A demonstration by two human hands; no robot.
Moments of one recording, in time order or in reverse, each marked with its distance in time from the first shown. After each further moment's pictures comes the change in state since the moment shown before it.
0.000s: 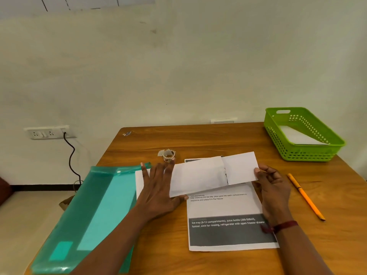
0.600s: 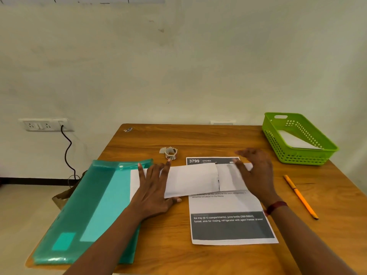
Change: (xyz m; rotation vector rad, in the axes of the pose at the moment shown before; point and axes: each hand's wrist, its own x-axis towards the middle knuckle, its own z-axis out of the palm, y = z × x) left_hand -0.019 -0.023 -0.003 0.089 -0.096 0.003; right_hand 0.012 -0.025 0.036 -1.065 -0.206 -0.820
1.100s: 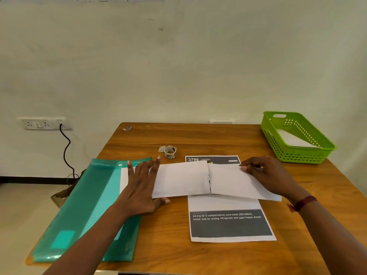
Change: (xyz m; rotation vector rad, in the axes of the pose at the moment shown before) left_hand -0.014 -0.024 -0.015 -0.029 0.015 0.040; right_hand 0.011 0.008 -0.058 0.087 -0.482 -0.004
